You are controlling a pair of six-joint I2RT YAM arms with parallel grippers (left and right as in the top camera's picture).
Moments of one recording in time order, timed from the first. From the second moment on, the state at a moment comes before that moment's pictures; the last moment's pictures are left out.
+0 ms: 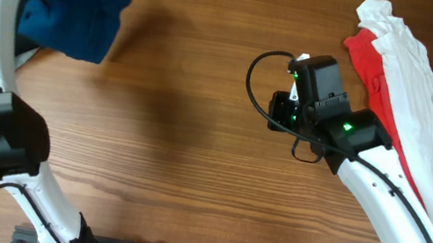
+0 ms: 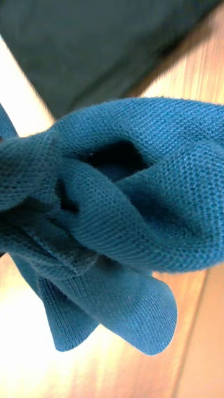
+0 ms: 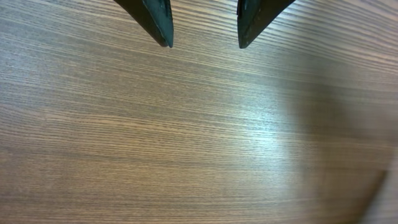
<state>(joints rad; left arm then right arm) 0.29 2.01 2.05 -1.04 0.29 0.02 0.47 1.40 1.17 -0.79 0.01 0.39</state>
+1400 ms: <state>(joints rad) 0.78 2.23 2.05 -0.62 0.20 -0.29 0.47 1.40 1.17 -0.80 0.01 0.42</state>
